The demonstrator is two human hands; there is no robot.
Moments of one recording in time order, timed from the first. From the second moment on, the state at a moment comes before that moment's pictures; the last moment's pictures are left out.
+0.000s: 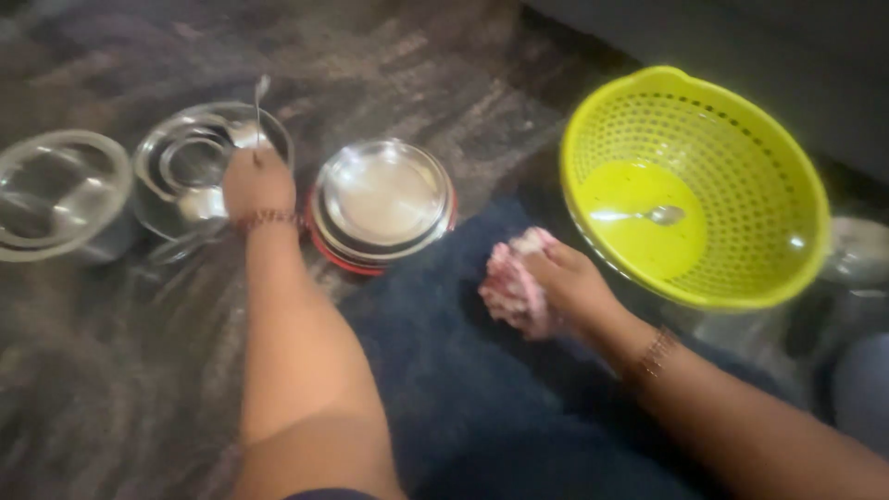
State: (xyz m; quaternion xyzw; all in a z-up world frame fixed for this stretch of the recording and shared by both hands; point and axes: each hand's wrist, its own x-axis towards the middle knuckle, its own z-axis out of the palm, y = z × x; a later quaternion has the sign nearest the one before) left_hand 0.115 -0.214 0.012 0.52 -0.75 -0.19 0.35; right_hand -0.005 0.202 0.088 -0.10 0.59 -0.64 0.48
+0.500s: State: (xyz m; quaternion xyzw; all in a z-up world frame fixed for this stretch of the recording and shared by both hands) left_hand 0.149 -0.232 -0.007 0.61 -0.79 0.01 0.10; right_hand -0.031 0.225 0.019 -0.03 0.63 -0.59 0.50
